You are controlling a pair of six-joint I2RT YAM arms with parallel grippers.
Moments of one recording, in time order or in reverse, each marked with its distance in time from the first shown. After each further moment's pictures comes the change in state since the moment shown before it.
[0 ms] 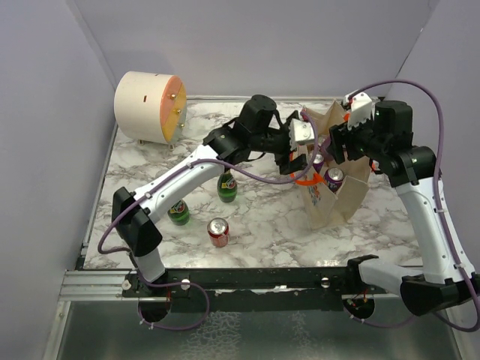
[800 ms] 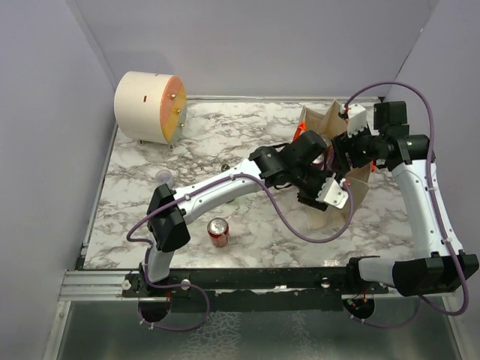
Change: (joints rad) left arm -0.253 0.249 0.214 -0.333 0.047 0.503; right arm -0.144 0.124 -0.021 -0.159 -0.150 -0.119
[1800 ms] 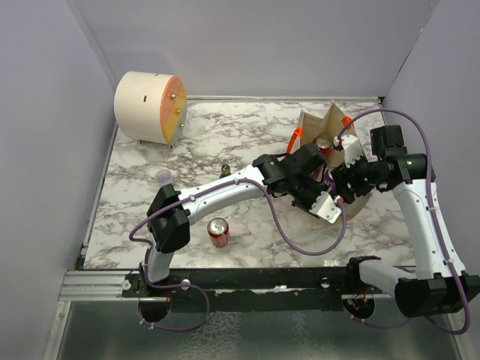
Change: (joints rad) left arm -0.020 -0.004 -0.109 -0.033 -0.019 0.151; right arm -0.005 -0.142 -0.169 -0.215 -0.034 -0.153
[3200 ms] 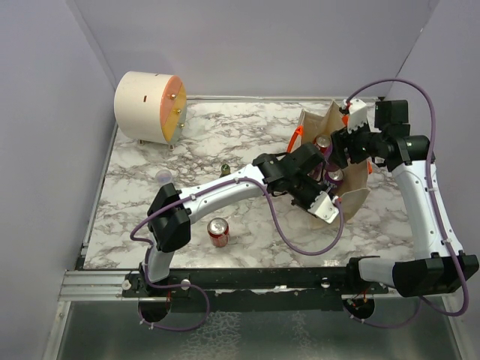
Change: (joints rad) left arm 0.008 0.005 -0.006 0.004 0.029 0.042; right arm 0.000 0.138 0.182 0.263 -0.011 0.167
